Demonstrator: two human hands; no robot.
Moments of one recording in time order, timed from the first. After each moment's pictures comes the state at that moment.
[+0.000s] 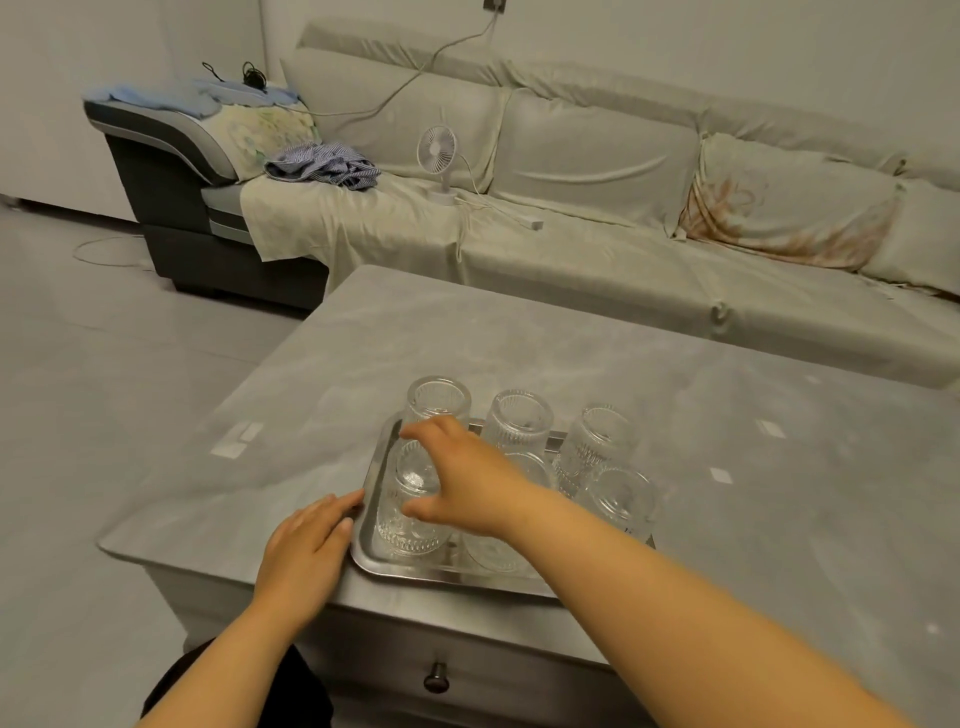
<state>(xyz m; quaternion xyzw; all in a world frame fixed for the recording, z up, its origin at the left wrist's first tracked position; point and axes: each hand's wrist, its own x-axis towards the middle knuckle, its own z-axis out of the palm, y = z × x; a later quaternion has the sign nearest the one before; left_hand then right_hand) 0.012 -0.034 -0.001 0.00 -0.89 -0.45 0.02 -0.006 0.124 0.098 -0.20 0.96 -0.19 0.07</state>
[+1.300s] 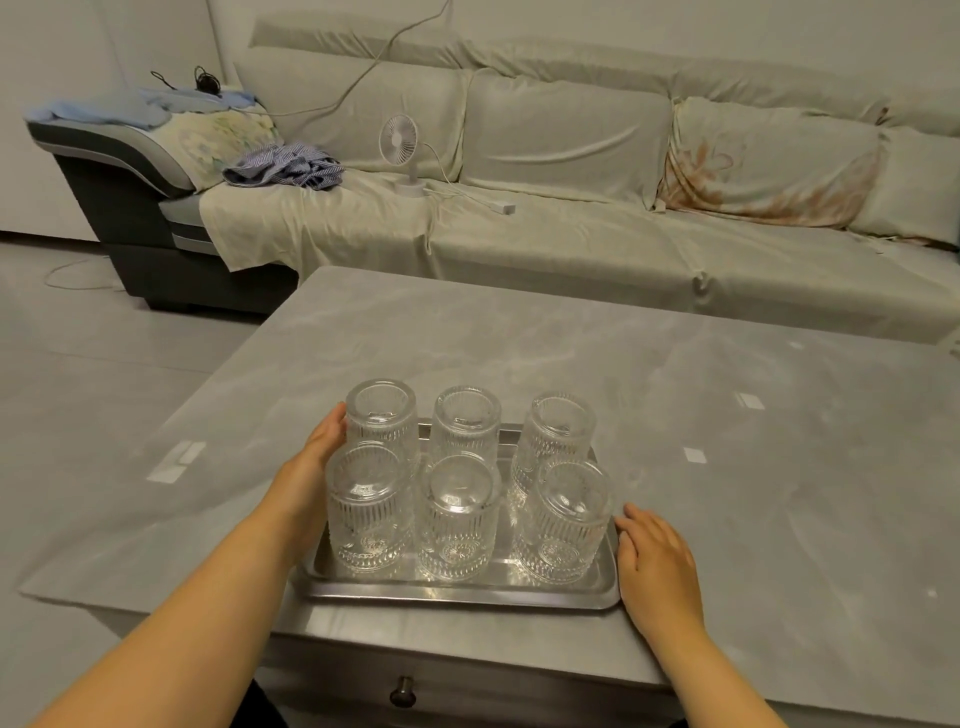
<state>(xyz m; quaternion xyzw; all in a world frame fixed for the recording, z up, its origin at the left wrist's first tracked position) -0.043 0.024 0.045 0.04 -0.62 -0.78 -0.12 0.054 0.312 -0.007 0.19 0.95 -0.22 -0.07</state>
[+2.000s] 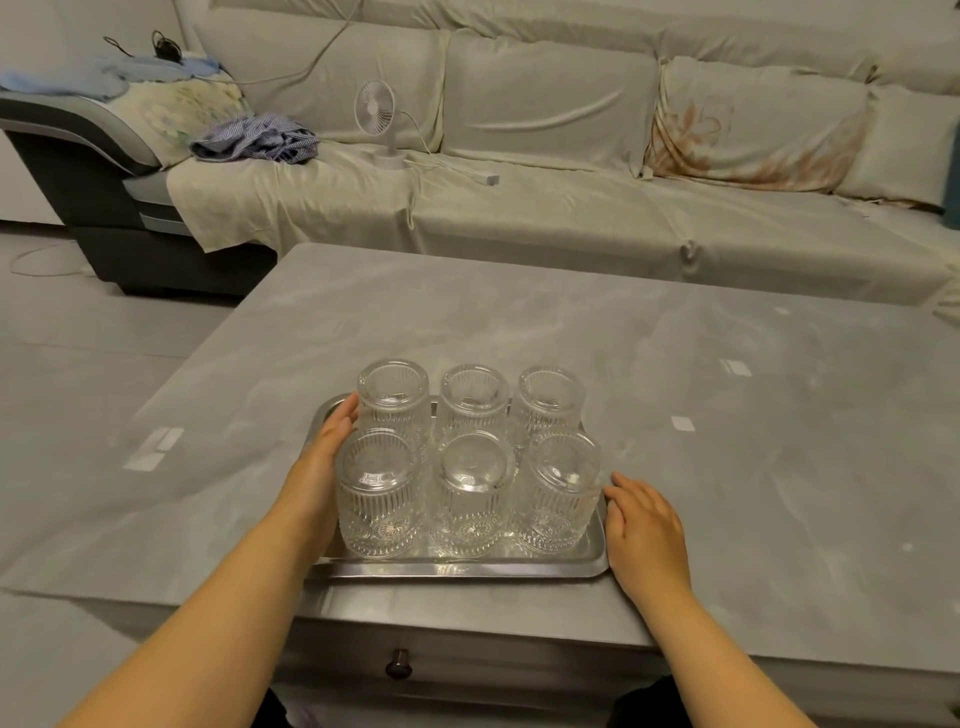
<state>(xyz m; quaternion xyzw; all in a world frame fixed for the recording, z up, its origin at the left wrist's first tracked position) -0.033 0.044 0.033 -0.01 -0.63 -0.77 -0.09 0.053 0.312 -0.010 0.19 0.95 -0.22 -0.08</state>
